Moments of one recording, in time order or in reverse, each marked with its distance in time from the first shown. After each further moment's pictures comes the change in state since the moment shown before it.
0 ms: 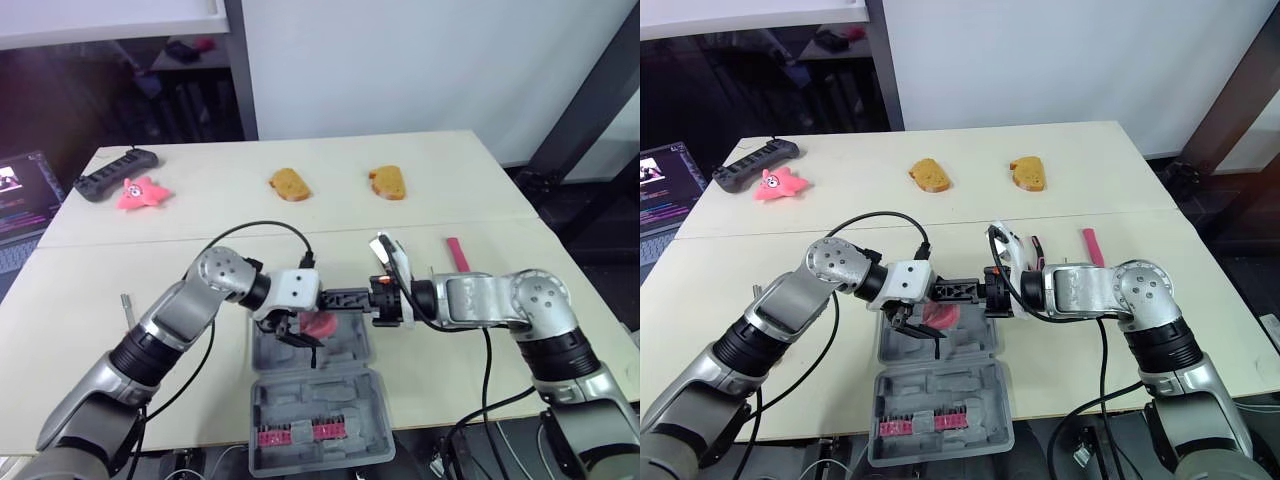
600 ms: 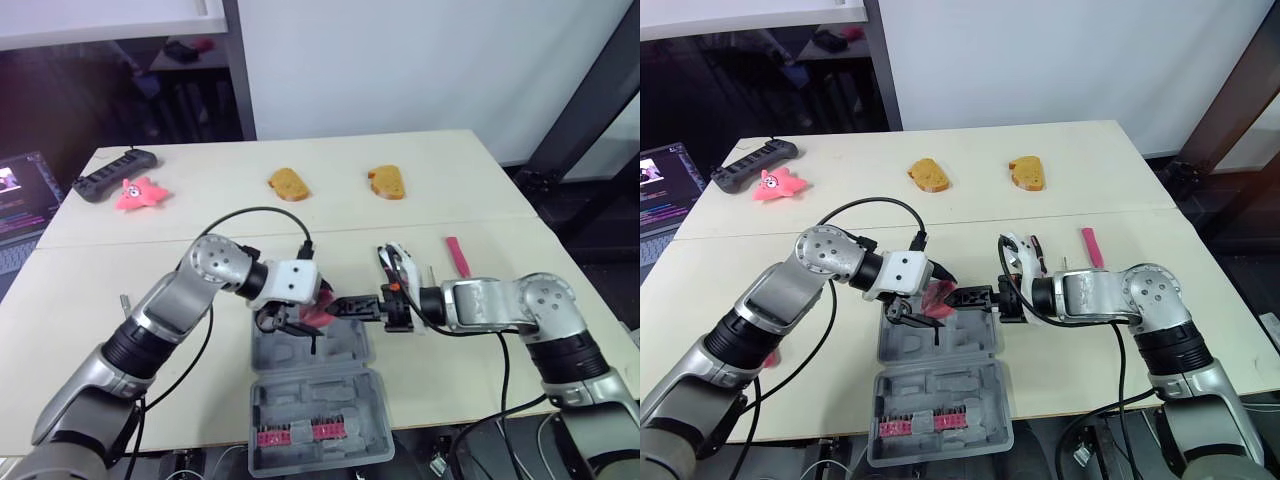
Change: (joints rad) left arm -0.035 0.014 0.026 -0.021 -0.006 -0.047 -0.004; right arm 0.020 -0.005 -0.008 0.052 -0.011 0.042 -0.055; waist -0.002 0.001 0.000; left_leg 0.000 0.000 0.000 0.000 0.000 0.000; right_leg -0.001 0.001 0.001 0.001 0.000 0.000
